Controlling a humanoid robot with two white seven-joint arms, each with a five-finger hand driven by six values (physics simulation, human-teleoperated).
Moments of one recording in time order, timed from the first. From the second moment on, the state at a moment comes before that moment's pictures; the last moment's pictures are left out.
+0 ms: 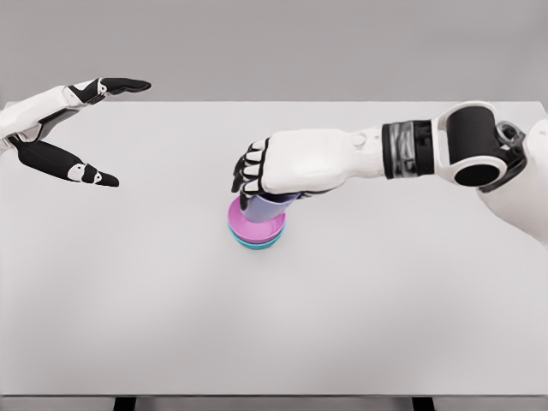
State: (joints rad) left arm -0.55 0.96 -0.53 -1.52 0.60 -0.61 -0.61; right arm -0.93 -0.59 0.86 -1.68 0.36 -0.61 0.61
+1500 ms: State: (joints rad) left arm -0.54 0.93 -0.51 -1.52 0.59 -0.61 -0.61; right arm -0.60 -0.84 0.42 -1.47 0.36 -0.61 0.61
